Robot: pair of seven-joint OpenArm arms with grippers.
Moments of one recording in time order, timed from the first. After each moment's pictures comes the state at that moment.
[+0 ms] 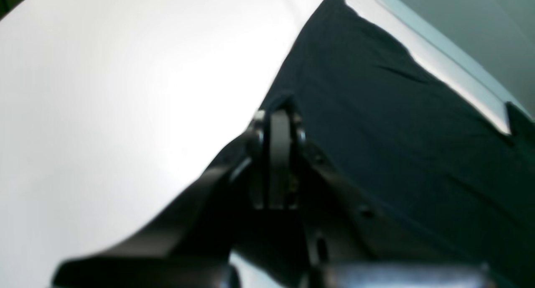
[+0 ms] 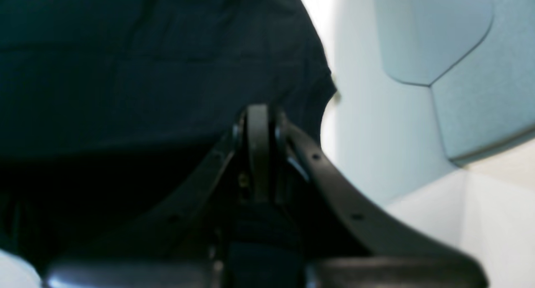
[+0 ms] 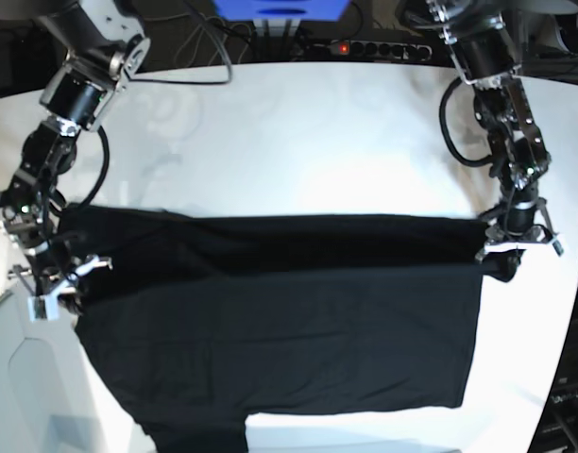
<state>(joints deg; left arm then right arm) -0.7 -14.4 -25.3 85.5 -35.3 0.8 25.7 13.7 8.0 31.3 84.0 2.4 38.8 -34.4</state>
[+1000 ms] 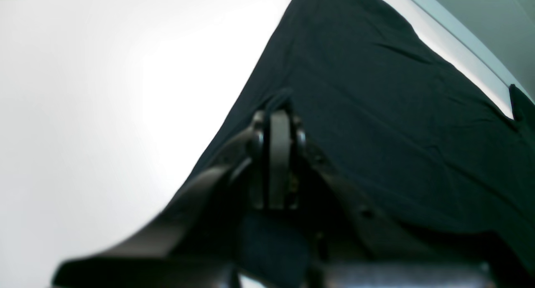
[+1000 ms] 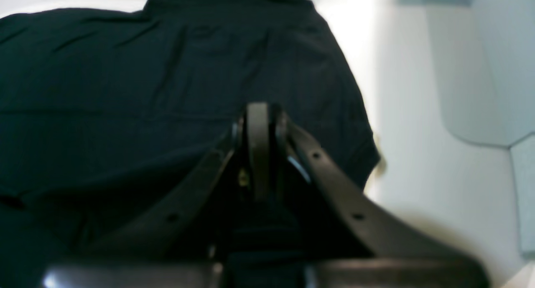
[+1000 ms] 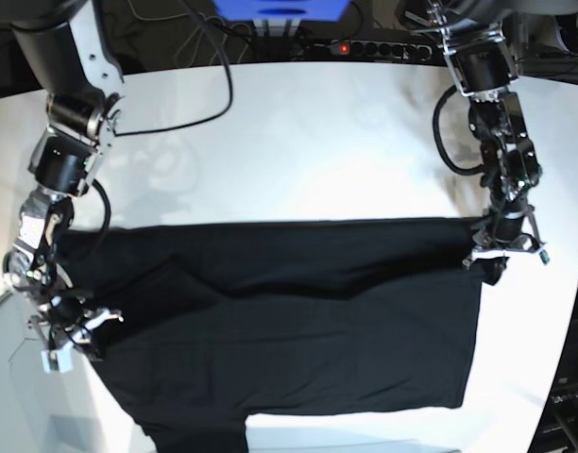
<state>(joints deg) -3.3 -14.6 -21.9 80.5 -35.1 0.9 25.7 29.2 12.2 24.5 60.5 2.0 38.8 -27.0</state>
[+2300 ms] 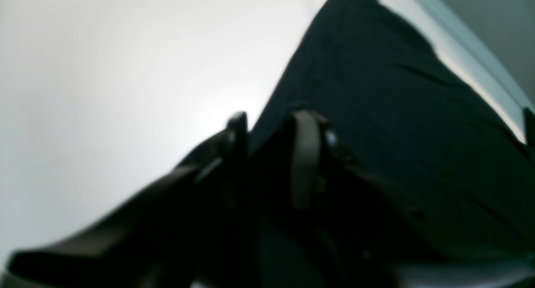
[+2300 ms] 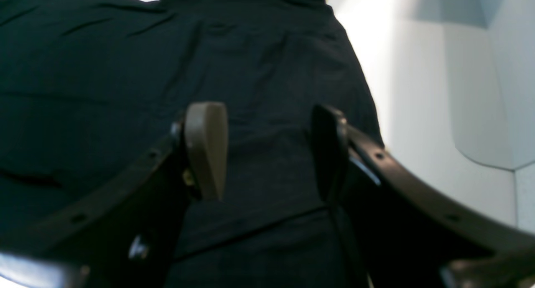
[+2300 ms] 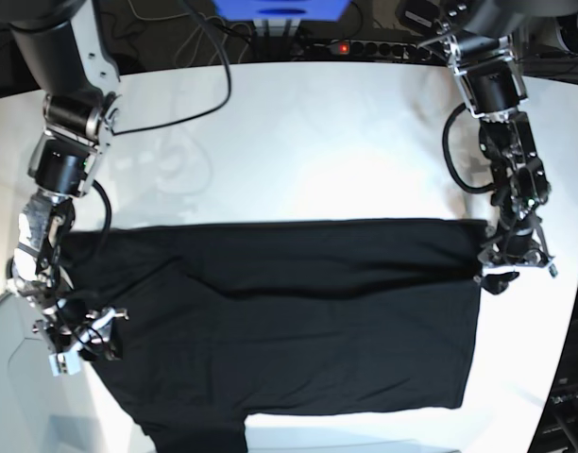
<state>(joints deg) -8.7 -16.7 -22.2 74.5 -35.5 1.3 26.1 29.1 12.9 22.1 60.5 2.1 38.8 -27.4</state>
